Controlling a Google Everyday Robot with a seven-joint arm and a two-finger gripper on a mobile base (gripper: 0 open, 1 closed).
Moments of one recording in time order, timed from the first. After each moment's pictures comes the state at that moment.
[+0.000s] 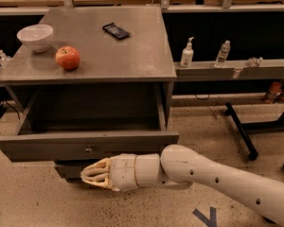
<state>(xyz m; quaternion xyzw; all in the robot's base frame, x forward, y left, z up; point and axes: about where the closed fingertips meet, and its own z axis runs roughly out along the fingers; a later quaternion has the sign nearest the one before) 0.414 0.144 0.675 -0.61 0.50 0.35 0.51</state>
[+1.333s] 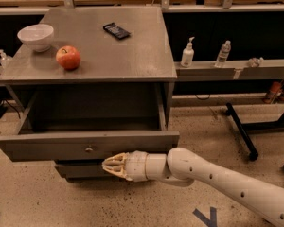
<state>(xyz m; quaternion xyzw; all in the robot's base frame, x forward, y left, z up) 0.496 0.111 0.574 -0.58 0.54 0.31 0.52</state>
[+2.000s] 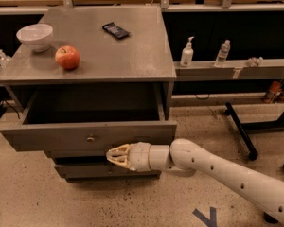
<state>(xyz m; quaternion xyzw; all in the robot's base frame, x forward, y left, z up) 0.526 0.096 0.583 -0.58 0.54 0.30 0.53</state>
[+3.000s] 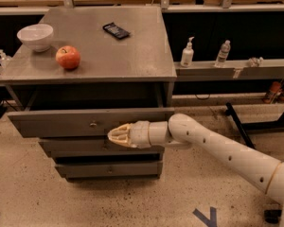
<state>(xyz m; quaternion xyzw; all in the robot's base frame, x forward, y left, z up) 0.596 0.095 0.606 -0.59 0.53 0.31 0.51</state>
